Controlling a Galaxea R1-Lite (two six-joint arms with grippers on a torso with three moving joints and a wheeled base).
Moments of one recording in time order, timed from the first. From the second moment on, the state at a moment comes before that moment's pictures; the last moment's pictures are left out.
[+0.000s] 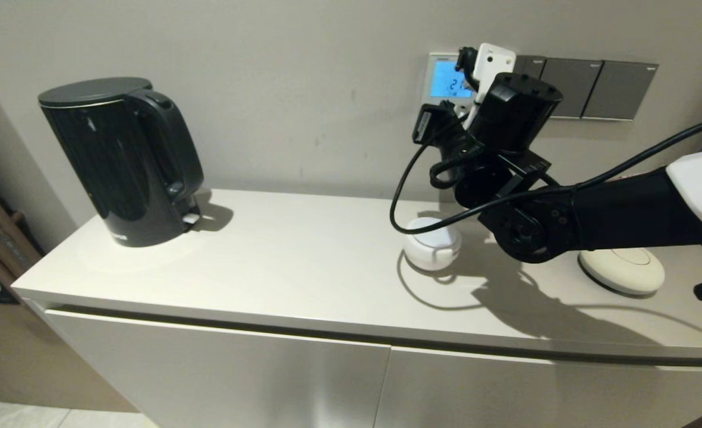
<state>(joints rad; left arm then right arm) 0.01 0.00 0.00 0.00 0.00 0.02 0.55 2.01 -1.48 -0.95 -0.60 -0.04</state>
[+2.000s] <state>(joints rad) 0.01 0.00 0.00 0.00 0.00 0.02 0.48 2.05 -1.52 -0.95 -0.59 -0.06</state>
